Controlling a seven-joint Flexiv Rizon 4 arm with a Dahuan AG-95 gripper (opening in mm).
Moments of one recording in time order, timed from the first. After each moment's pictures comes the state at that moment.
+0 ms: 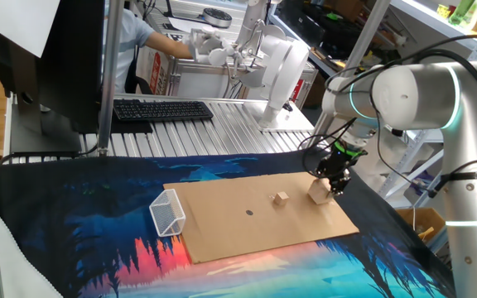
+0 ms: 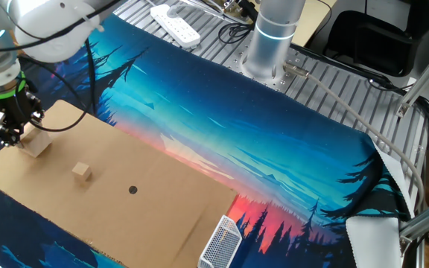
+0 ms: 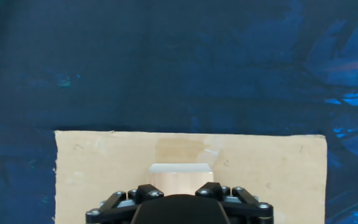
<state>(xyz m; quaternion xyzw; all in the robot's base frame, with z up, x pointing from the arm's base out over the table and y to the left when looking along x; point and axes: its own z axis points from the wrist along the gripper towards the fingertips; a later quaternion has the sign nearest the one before) 0.667 -0.368 0.039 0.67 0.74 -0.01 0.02</state>
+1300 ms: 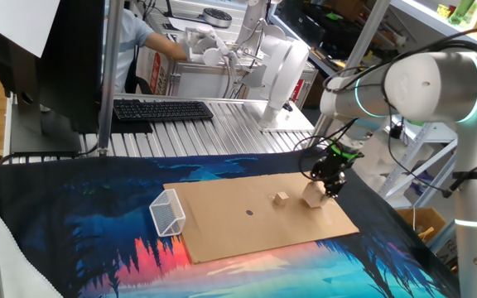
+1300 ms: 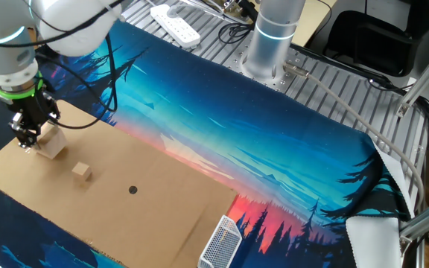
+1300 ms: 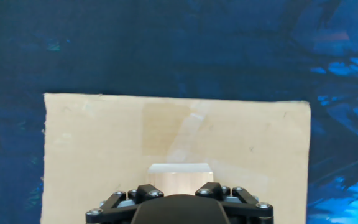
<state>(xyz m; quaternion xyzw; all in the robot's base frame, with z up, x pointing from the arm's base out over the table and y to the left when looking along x) 0.655 -0.320 0.044 0.68 0.74 0.00 0.01</state>
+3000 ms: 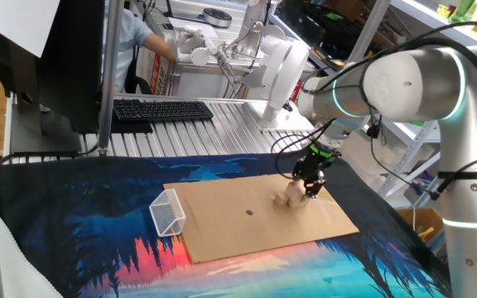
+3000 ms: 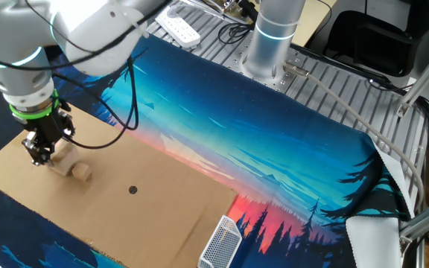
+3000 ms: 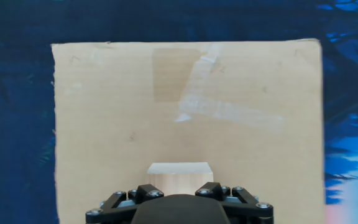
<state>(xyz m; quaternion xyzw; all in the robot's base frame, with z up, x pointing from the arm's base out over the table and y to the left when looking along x) 0.666 -0.266 0.033 0.69 0.72 0.00 0.02</state>
